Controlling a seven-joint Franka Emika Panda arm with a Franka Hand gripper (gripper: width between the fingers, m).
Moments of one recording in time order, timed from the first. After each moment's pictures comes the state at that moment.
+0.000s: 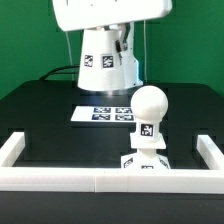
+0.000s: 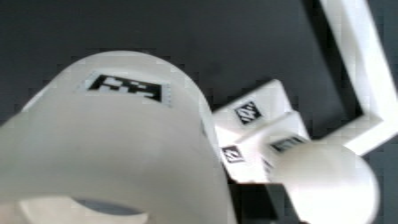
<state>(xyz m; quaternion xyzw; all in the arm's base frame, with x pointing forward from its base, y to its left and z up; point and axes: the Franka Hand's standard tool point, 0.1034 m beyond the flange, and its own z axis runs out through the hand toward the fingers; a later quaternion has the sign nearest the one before) 0.547 -0.006 0.205 -0.96 0.25 0.03 0.09</state>
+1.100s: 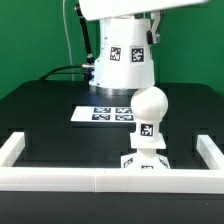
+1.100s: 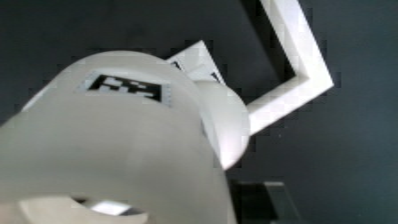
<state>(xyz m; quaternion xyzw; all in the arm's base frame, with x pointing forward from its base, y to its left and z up) 0.609 0.031 0.219 -0.96 0.26 0.02 0.09</state>
